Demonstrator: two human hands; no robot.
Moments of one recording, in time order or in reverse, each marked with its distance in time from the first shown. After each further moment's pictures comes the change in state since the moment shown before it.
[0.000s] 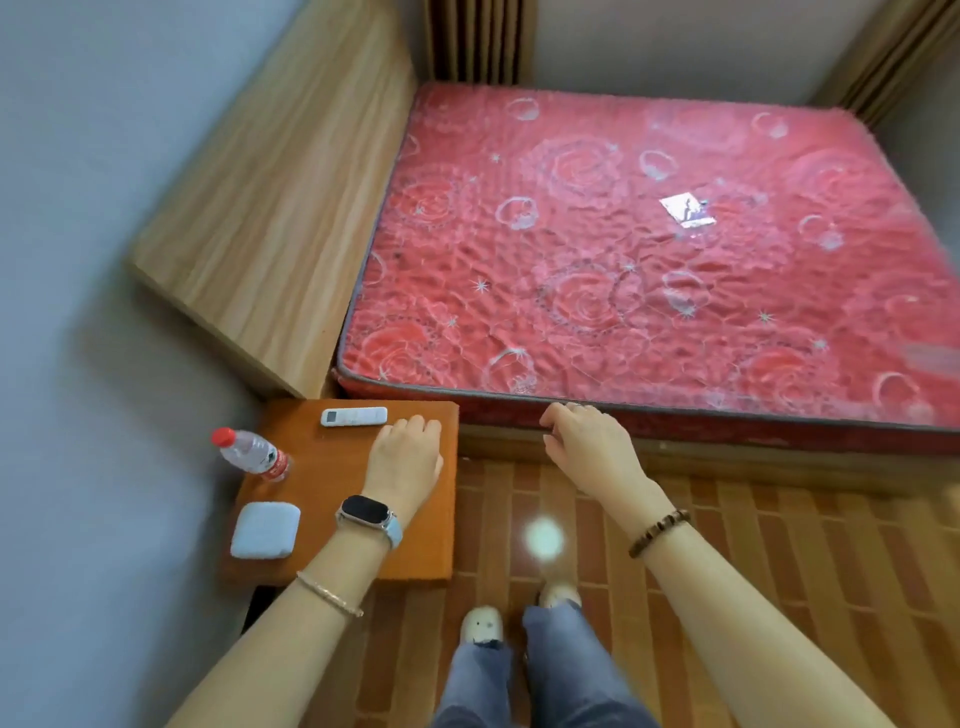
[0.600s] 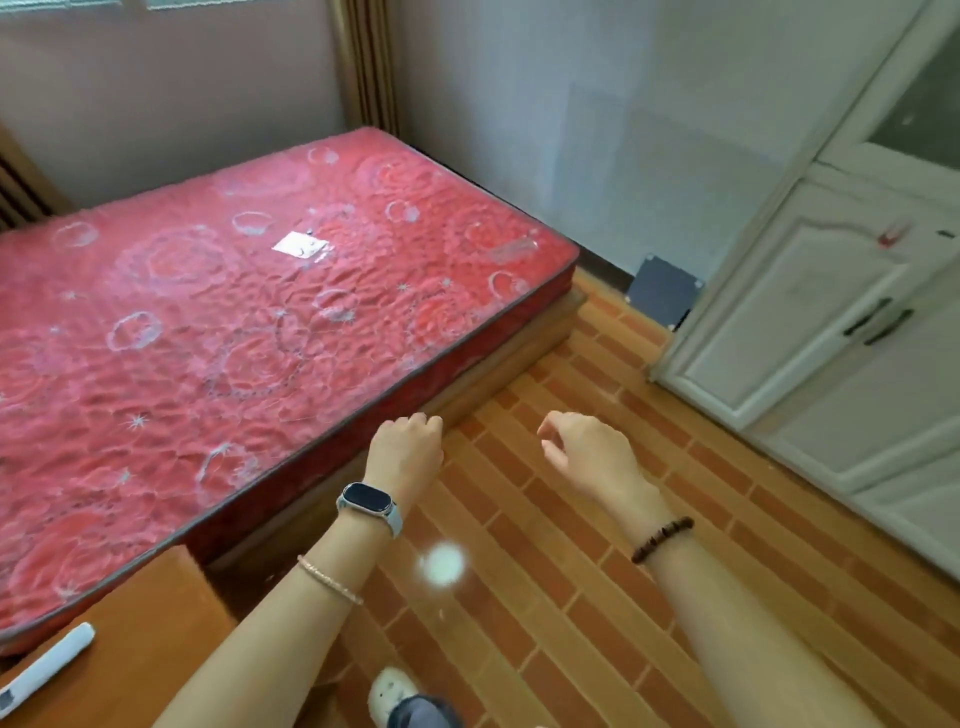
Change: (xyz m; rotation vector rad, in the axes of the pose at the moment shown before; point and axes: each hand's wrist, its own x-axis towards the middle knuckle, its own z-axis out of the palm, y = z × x) left_hand -0.056 0.342 -0.038 0.025 0.058 0.881; right_hand -0.354 0.154 -0.073 0.061 0.239 0.831
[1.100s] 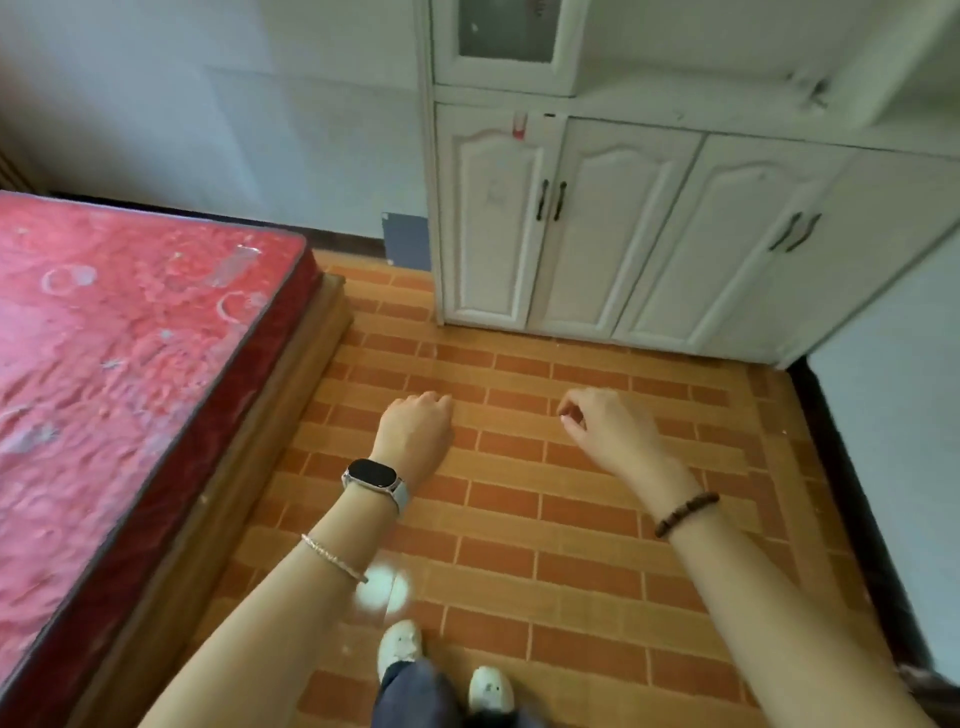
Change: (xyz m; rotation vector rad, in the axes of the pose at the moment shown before) left_hand 0.011 0.329 0.003 -0.031 -0.053 0.652; right_hand -0.250 0.232 -0.052 0.018 0.155 0.610
